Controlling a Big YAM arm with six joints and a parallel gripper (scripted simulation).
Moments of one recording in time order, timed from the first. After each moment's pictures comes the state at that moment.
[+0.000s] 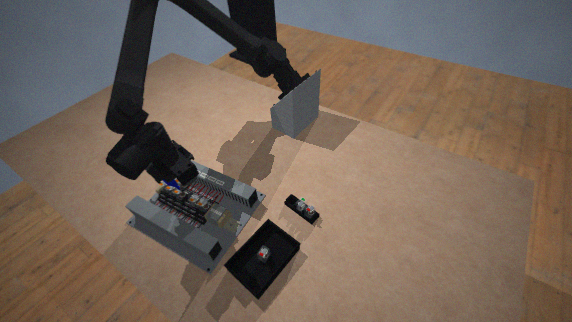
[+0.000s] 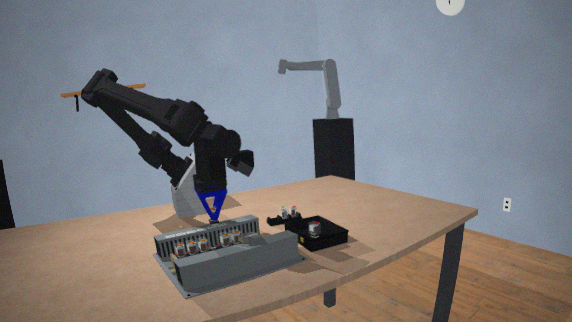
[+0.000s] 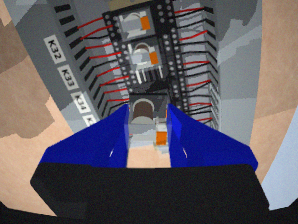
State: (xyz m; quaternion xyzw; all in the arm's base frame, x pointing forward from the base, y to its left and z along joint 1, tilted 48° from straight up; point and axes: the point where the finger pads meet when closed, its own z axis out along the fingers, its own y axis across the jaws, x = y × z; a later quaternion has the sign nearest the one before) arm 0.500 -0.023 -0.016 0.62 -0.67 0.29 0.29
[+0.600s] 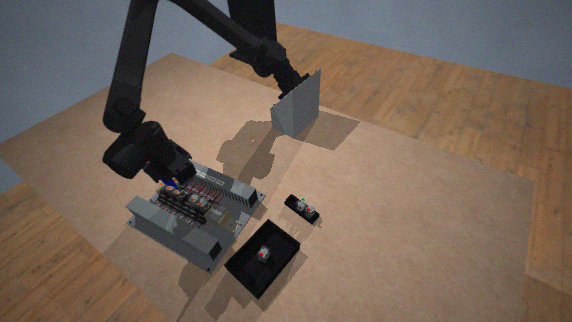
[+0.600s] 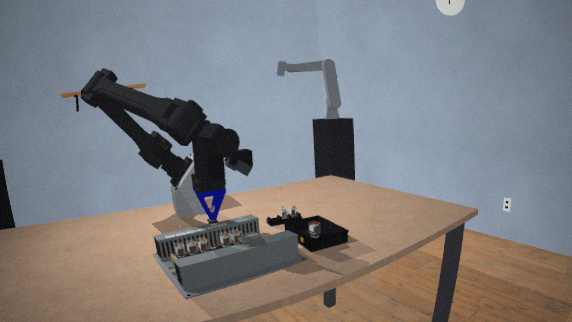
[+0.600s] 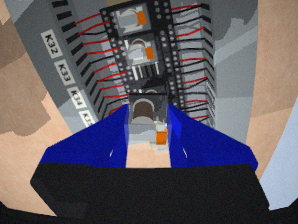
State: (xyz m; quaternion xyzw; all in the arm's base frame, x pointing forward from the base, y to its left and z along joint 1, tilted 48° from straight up) arm 0.503 -0.024 -0.011 0.63 -0.66 0.29 0.29
